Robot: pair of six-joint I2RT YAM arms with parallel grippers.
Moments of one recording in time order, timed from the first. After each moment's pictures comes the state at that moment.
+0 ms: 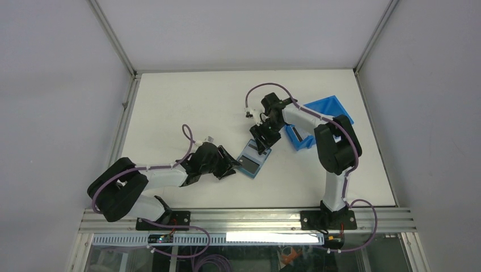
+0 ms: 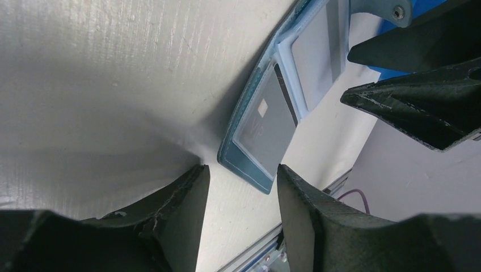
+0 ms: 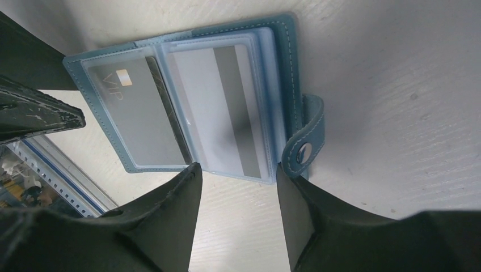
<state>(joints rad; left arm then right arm) -0.77 1.38 0.41 0.26 0.08 -1.35 0.53 1.93 1.38 -0.85 -0.45 -0.24</state>
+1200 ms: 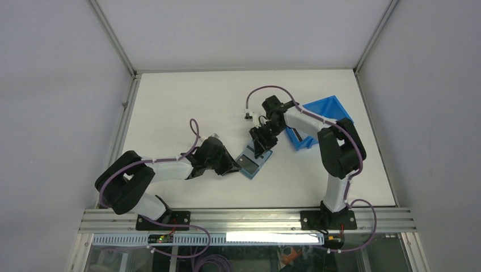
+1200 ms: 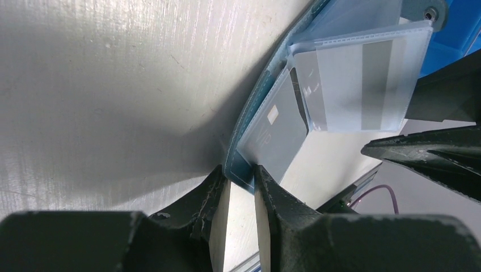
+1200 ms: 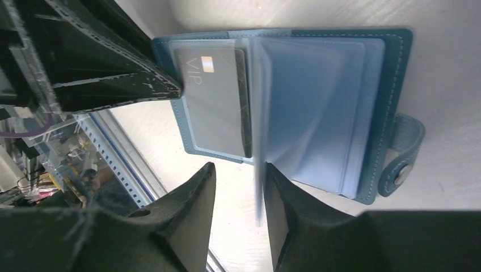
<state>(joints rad) -0.76 1.47 0.52 0.15 0.14 -1.25 0.54 1.87 1.31 -0.84 -0.62 -0.19</state>
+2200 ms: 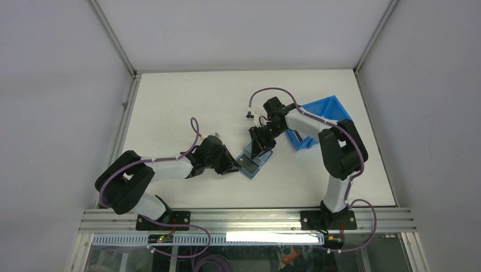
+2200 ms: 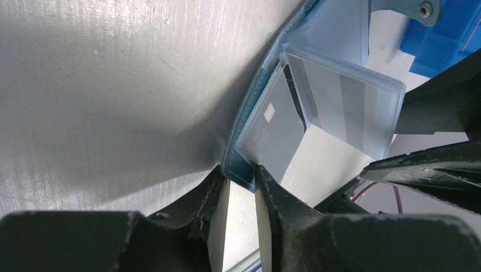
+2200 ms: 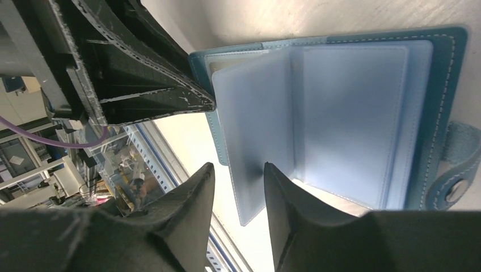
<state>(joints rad) -0.74 1.47 0.53 0.14 0.17 -1.20 0.54 1.85 1.26 -0.75 -0.73 -0.03</state>
